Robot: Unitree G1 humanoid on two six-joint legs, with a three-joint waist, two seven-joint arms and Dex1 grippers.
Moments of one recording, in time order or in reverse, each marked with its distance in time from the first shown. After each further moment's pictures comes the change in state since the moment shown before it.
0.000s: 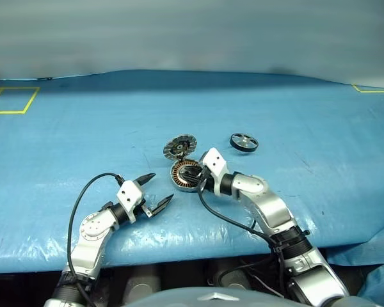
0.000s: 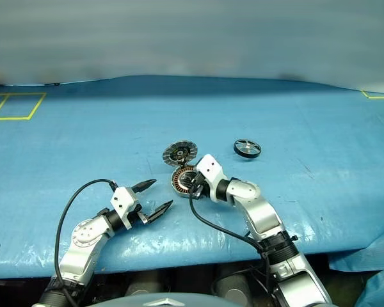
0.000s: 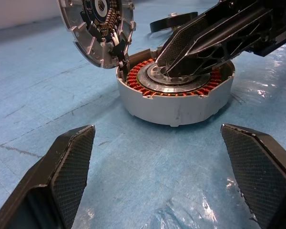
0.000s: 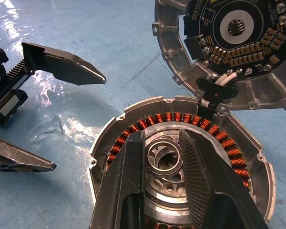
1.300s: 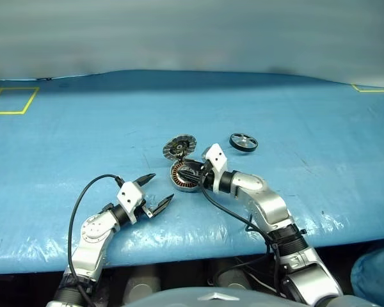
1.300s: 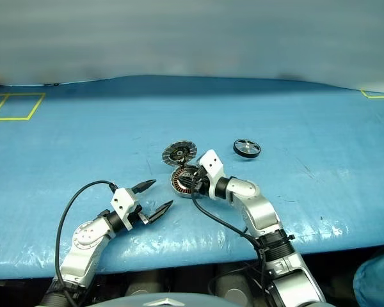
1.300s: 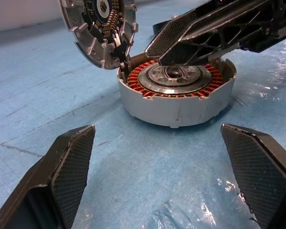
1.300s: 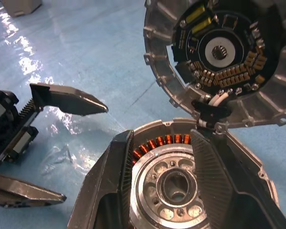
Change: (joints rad) left arm 0.012 -0.011 -0.001 0.000 0.003 -0.016 0.022; right arm -0.013 0.057 -0.062 0.028 0.093 0.011 0.010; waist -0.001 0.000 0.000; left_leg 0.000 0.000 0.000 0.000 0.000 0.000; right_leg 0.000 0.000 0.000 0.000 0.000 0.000
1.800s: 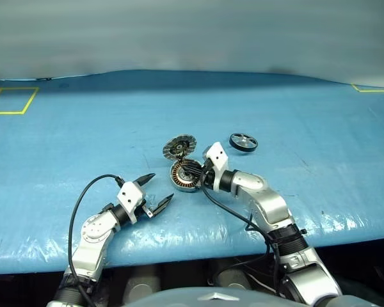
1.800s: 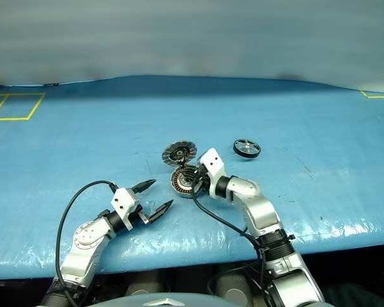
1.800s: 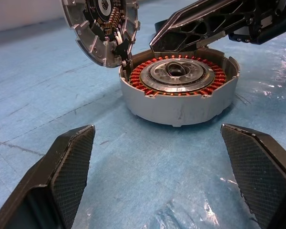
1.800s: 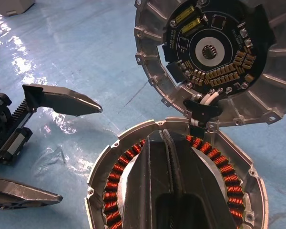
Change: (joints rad) left arm 0.000 -0.003 0.000 0.002 0.012 0.000 0.017; right arm -0.002 -0.001 0.009 0.011 -0.024 0.018 -0.011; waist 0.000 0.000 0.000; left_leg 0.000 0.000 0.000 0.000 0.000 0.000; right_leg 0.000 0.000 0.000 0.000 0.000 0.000
